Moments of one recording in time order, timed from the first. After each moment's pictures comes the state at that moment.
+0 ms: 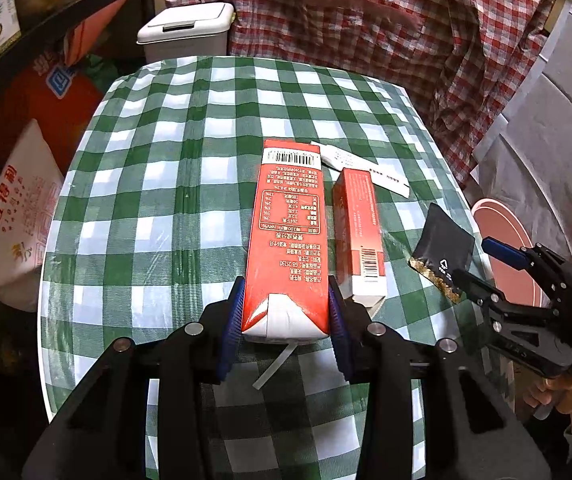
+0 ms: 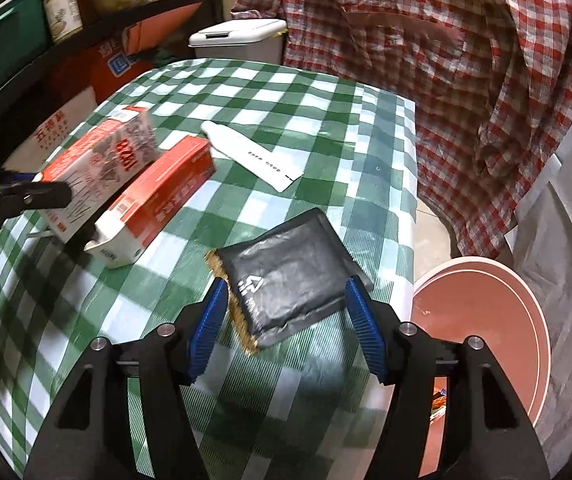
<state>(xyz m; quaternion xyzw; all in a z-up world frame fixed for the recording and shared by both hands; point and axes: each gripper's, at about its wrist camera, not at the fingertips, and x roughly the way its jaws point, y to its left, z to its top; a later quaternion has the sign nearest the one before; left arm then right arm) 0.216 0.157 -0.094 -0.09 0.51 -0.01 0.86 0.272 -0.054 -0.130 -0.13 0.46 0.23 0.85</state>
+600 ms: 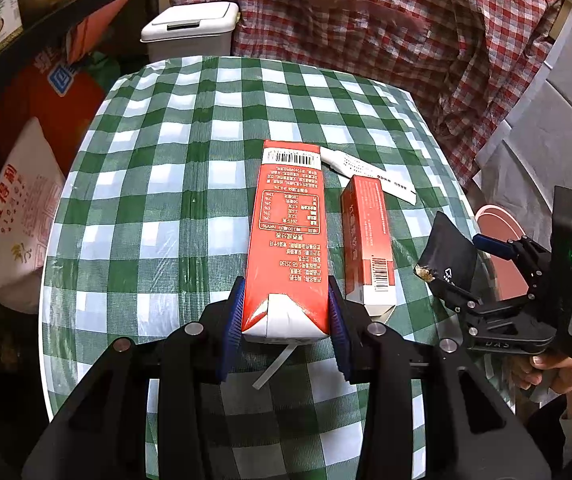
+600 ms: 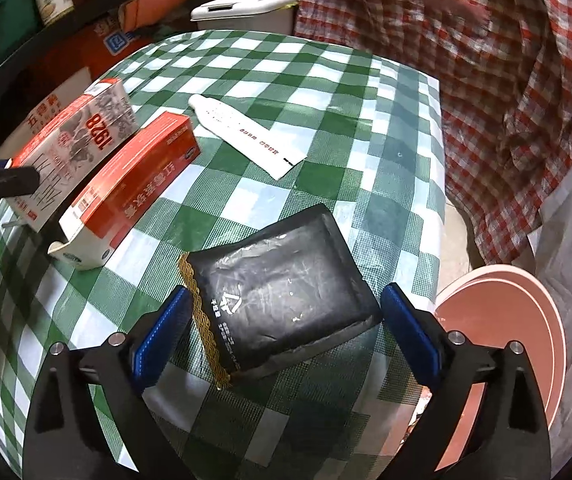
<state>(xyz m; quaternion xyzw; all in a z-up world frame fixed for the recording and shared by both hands) 0.223 0.167 -0.095 -0.10 0.51 -0.01 0.86 0.297 -0.046 -0.156 -0.14 0.49 0.26 0.82</state>
